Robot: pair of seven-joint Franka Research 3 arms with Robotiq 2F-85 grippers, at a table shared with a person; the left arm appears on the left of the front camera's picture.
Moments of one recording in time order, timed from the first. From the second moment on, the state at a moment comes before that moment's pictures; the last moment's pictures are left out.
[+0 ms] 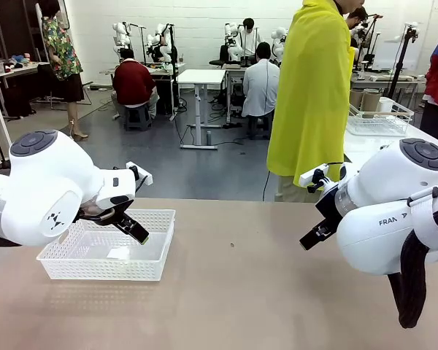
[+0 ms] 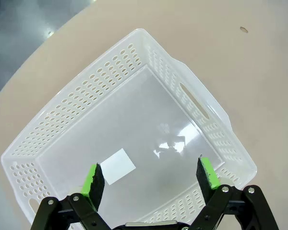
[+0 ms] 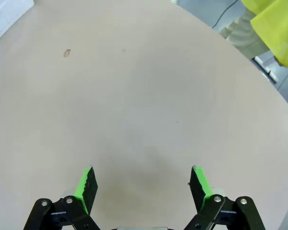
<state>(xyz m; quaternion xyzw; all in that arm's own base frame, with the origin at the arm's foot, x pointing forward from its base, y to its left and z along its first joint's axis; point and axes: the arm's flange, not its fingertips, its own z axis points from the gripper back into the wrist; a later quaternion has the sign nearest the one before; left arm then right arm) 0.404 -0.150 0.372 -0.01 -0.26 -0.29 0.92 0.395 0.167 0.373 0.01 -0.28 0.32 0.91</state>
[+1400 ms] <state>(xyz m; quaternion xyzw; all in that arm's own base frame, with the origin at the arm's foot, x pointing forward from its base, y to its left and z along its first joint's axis) 0.324 -0.101 0.530 -0.13 -0.24 -0.40 0.88 0.302 0.180 0.505 0.04 -0.25 0.32 0.91</state>
